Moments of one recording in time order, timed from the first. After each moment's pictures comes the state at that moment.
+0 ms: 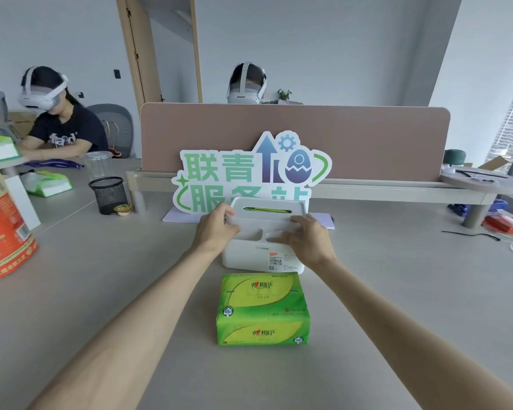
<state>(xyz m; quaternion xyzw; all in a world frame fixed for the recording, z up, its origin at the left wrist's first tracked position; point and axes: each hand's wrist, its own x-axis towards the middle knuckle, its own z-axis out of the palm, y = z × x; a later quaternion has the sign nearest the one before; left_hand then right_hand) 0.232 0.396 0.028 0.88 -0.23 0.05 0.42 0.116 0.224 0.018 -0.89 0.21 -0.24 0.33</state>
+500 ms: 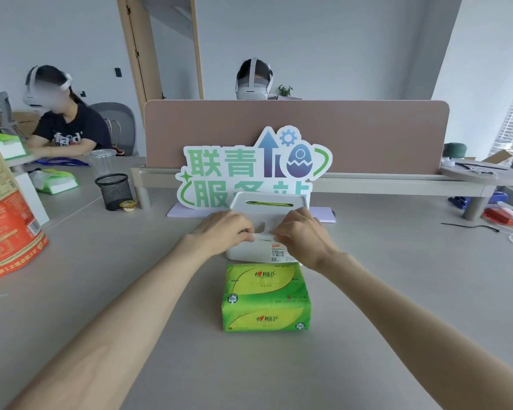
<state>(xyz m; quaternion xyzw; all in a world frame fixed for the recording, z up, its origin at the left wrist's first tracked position) 0.210 0.410 0.048 0.87 -0.48 0.07 0.12 0.096 0.238 0.026 -0.97 0.02 -0.21 0.07</state>
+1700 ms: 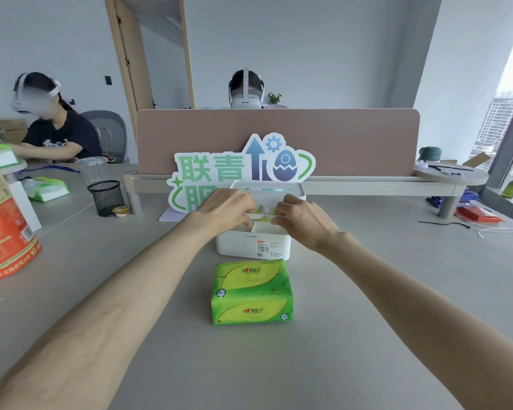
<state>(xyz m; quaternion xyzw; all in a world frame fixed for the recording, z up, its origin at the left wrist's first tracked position) 0.189 0.385 0.096 0.84 -0.51 0.20 0.01 0.074 0.226 0.067 -0.97 0.01 -0.25 0.03</state>
